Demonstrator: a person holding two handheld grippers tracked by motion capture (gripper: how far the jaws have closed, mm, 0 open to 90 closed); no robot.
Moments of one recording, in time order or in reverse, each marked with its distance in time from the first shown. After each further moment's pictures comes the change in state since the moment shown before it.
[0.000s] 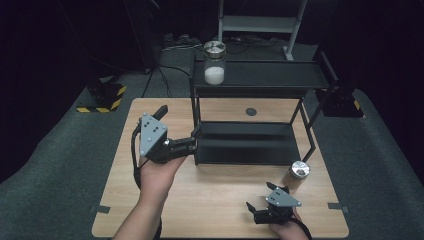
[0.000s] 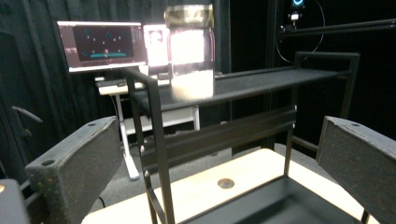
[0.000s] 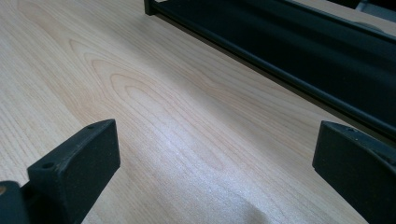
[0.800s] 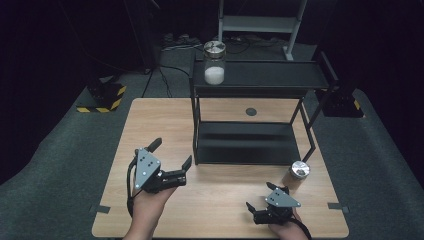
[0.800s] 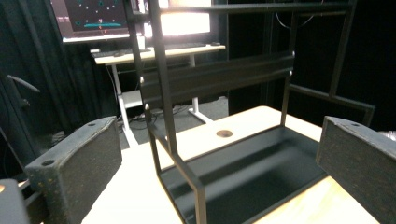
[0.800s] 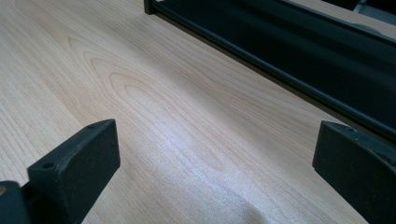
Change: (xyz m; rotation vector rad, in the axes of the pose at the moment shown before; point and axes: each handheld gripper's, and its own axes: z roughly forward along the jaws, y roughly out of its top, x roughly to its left) left arm 0.003 -0.062 -0.039 0.088 -0.014 0.025; right arm 0.002 0.000 0.000 0.000 -0.006 -0.007
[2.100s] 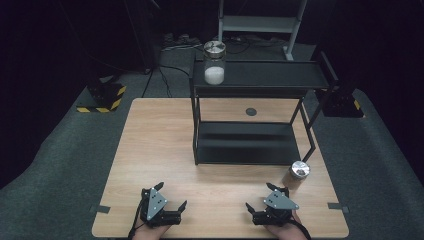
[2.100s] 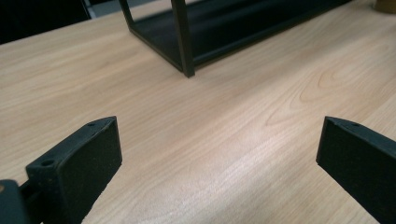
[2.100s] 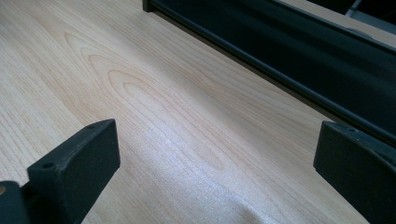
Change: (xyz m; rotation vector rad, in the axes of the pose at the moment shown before) left arm 0.006 -0.113 -0.006 0.335 -0.081 0.068; right arm 0.009 0.000 -0.001 0.003 -0.027 -0.026
